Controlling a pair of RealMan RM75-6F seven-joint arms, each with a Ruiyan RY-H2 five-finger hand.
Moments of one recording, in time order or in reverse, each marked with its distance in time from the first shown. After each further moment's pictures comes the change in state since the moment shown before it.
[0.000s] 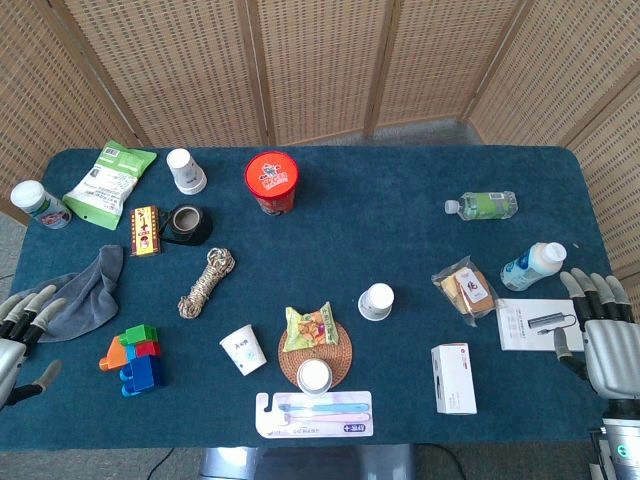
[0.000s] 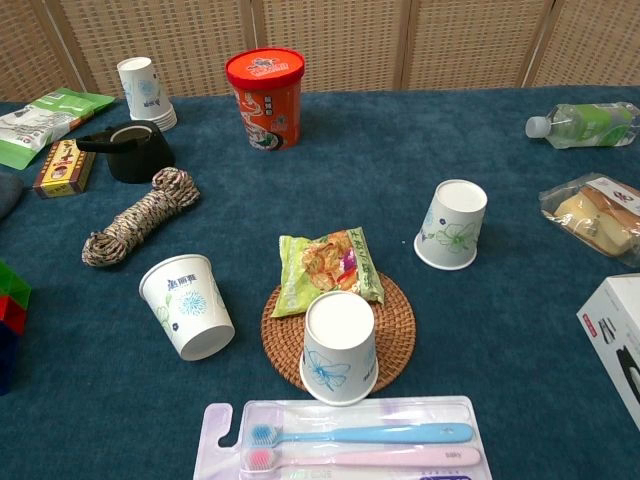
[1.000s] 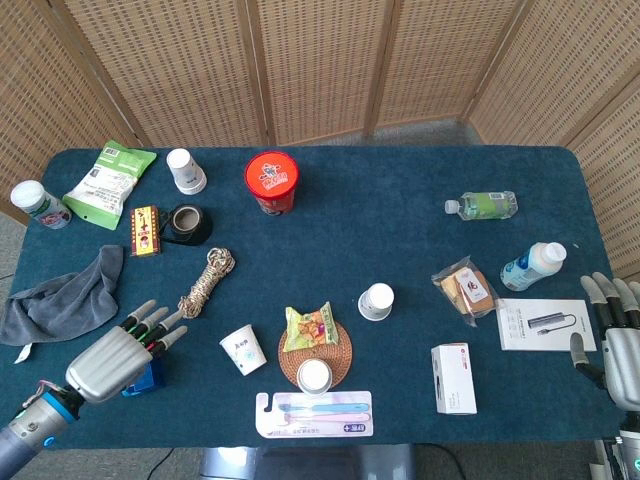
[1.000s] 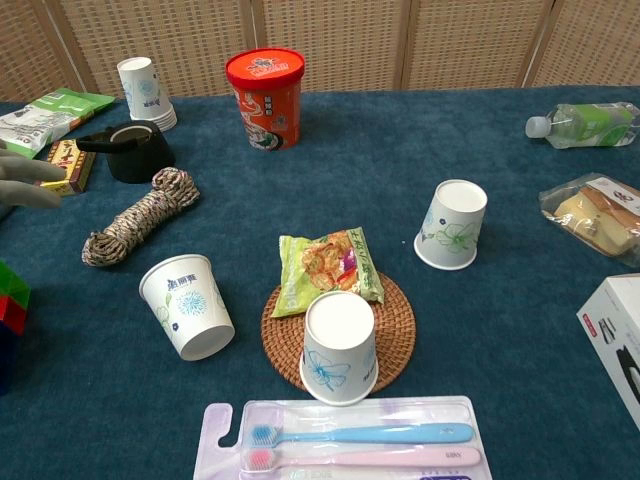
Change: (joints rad) left arm -0.282 -0.078 -0.026 -0.090 0.137 -0.436 0.467; right arm -0.045 0.033 -0.003 -0.011 -0.016 0.058 0.025
